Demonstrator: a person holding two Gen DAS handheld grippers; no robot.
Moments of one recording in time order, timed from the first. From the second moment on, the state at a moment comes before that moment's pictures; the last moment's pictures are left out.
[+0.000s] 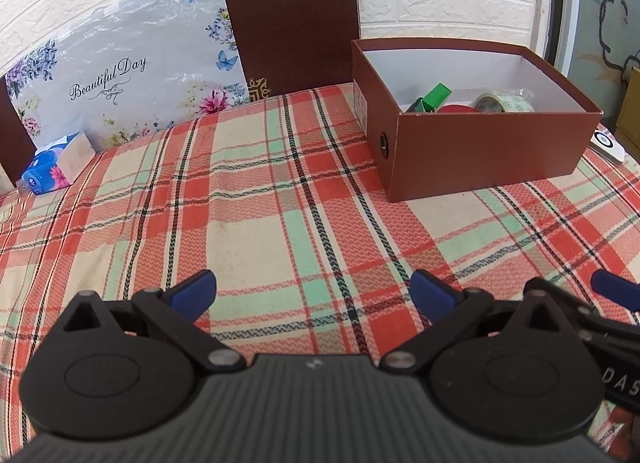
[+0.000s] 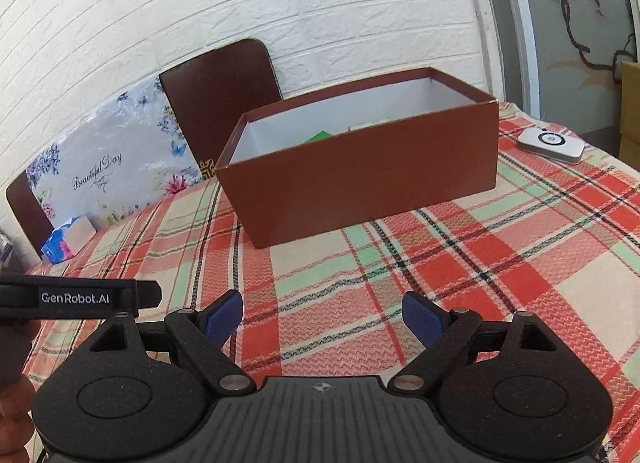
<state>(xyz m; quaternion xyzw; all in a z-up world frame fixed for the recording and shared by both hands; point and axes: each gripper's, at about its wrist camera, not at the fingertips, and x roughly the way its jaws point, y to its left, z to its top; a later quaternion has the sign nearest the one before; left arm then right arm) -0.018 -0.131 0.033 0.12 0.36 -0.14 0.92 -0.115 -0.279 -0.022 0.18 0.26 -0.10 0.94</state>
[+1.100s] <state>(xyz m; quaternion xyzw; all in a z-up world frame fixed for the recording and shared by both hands) -0.019 -0.132 0.032 0.13 0.35 -0.13 0.92 -0.111 -0.269 -0.027 0.17 0.27 -0.09 0.94</state>
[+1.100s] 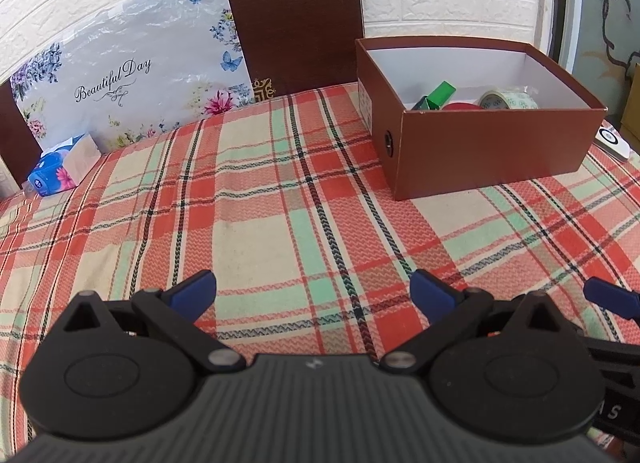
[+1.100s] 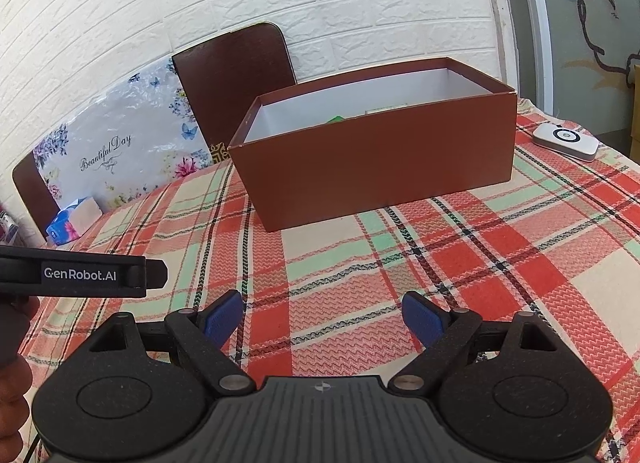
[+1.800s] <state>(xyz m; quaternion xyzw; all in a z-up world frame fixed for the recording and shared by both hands) -0.023 -0.126 0.035 0.12 0.35 -0.13 0.92 -0.118 -0.260 -0.020 0.15 0.25 -0.10 0.95</state>
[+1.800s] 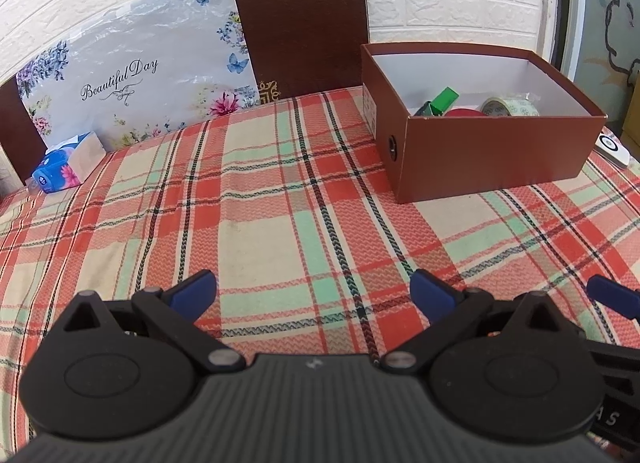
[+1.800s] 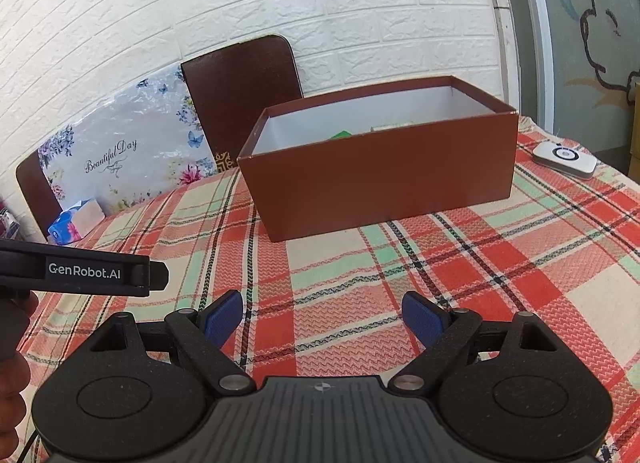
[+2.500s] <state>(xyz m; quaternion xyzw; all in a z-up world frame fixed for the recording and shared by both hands) -0.033 -0.125 0.040 0.12 0.34 -0.13 0.92 -0.124 -0.255 -0.020 0.14 0.24 -0.10 0.95</state>
